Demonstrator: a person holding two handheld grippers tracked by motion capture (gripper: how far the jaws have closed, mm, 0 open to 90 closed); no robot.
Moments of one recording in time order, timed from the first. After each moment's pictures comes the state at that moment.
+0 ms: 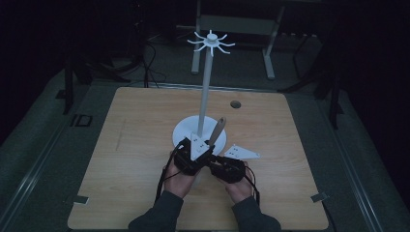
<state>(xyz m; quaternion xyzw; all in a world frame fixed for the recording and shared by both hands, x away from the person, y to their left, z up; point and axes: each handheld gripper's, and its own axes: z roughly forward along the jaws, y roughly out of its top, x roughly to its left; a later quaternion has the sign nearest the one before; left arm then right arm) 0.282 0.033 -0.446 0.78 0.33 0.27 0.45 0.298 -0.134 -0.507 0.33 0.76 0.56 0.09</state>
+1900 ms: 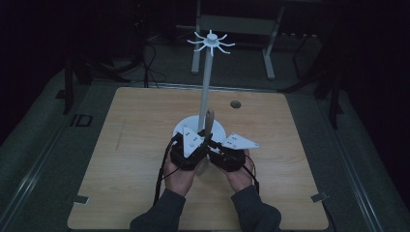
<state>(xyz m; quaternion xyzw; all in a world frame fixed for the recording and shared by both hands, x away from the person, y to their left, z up) 0.276 0.037 -0.420 0.72 0.37 0.31 0.50 0.316 -0.125 -0.477 0.30 0.76 0.55 0.17</state>
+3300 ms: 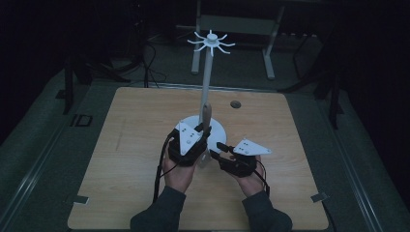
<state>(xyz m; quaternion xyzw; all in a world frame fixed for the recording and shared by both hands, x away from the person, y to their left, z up) 0.277 0.040 -0.404 0.69 0.37 0.34 0.52 0.306 -0.159 -0.484 0.29 0.76 0.55 0.17</state>
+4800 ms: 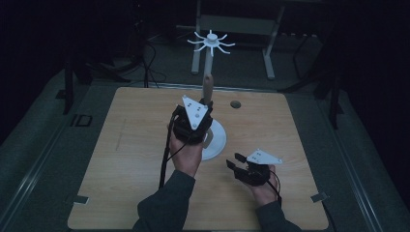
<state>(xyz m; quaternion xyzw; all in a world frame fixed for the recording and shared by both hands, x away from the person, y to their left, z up) 0.302 0.023 -0.349 0.65 0.42 0.39 0.50 0.298 -0.204 -0.524 0.36 0.78 0.48 0.18</state>
